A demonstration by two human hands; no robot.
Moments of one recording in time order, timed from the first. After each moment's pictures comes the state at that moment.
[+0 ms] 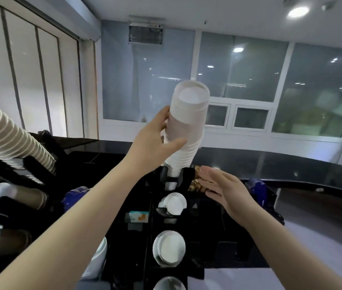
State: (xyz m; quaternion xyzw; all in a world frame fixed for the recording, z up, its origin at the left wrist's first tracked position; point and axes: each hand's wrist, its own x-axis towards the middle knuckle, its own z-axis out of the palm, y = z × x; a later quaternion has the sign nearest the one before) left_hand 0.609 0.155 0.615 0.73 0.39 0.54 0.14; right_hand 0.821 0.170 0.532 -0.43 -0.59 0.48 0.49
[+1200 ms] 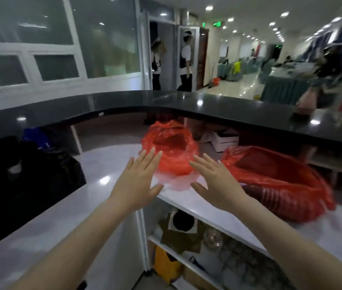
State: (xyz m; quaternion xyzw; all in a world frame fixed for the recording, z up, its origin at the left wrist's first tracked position) left_hand 1.008 -0.060 0.434 0.98 0.14 0.18 0.00; right_hand 1.159 -0.249 0.430 -0.83 -0.52 -0.09 0.16
